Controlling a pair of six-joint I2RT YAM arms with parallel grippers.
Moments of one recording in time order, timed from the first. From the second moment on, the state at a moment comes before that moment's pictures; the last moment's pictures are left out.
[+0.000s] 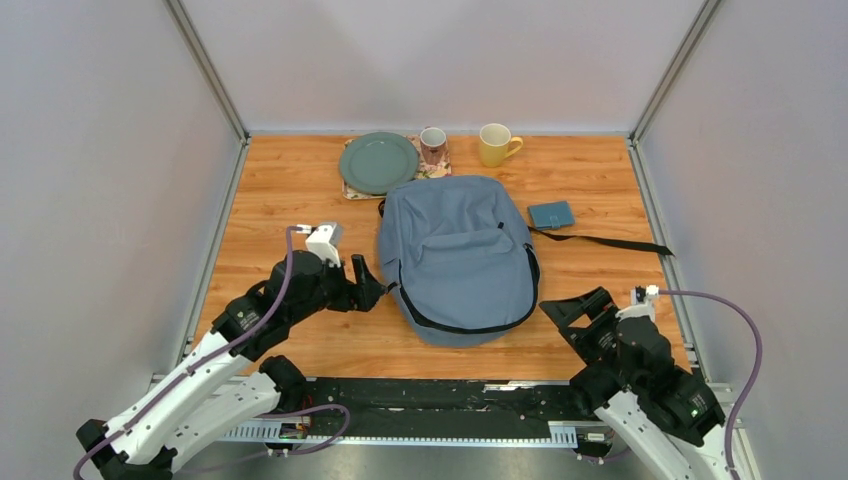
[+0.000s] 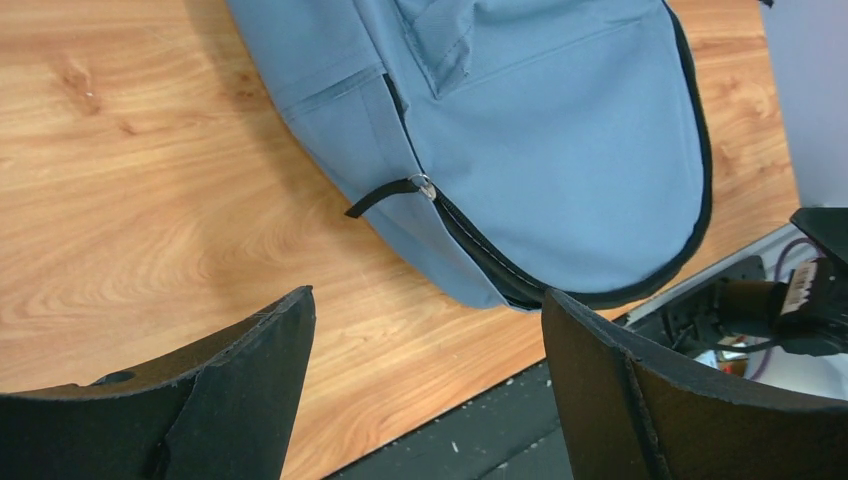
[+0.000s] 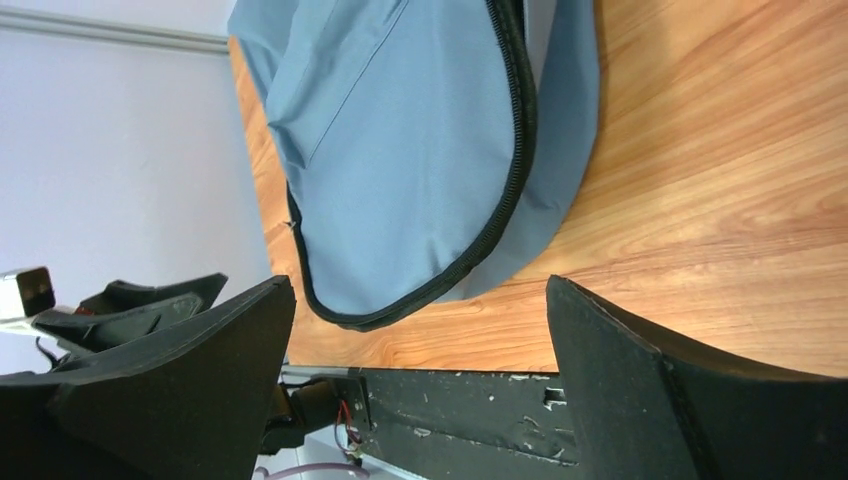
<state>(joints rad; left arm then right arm) -0.72 0.66 0.71 -0.60 -0.06 -0.57 0.61 0.03 0.58 -1.02 0.19 1.24</state>
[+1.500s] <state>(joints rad) -0.72 0.70 0.79 -0.73 -0.12 -0.52 0.61 0.38 0.67 -1.06 0.04 1.15</state>
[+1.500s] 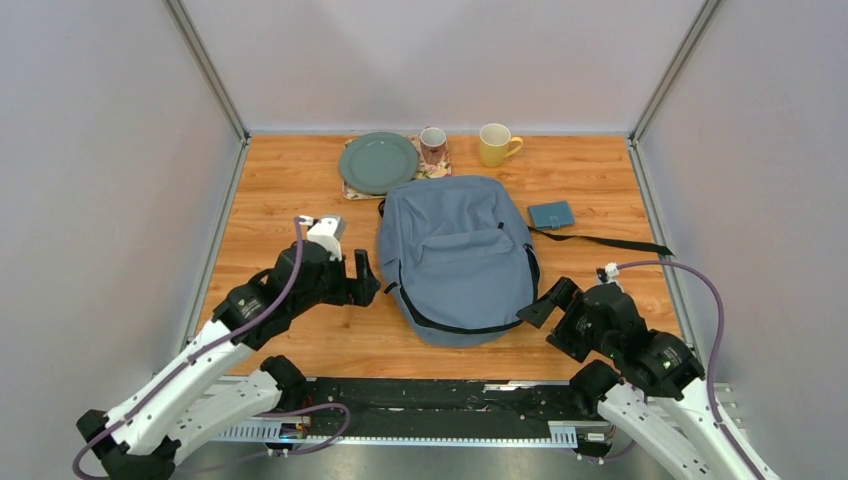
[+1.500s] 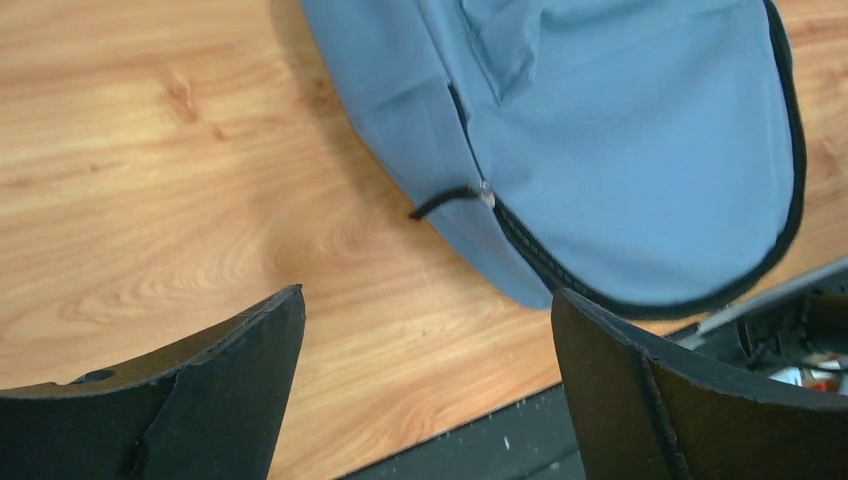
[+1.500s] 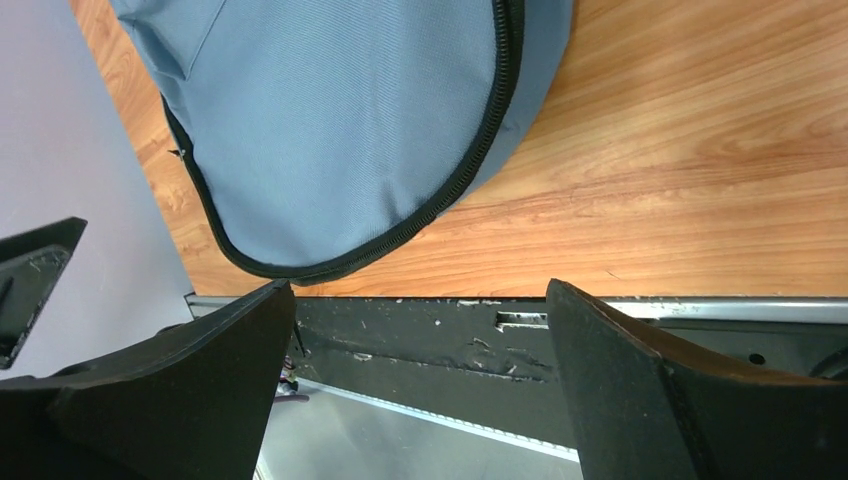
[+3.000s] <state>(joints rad) -0.42 1.59 0.90 -0.13 0.43 -0.53 0.61 0.70 0.46 -0.60 -0.01 1.13</state>
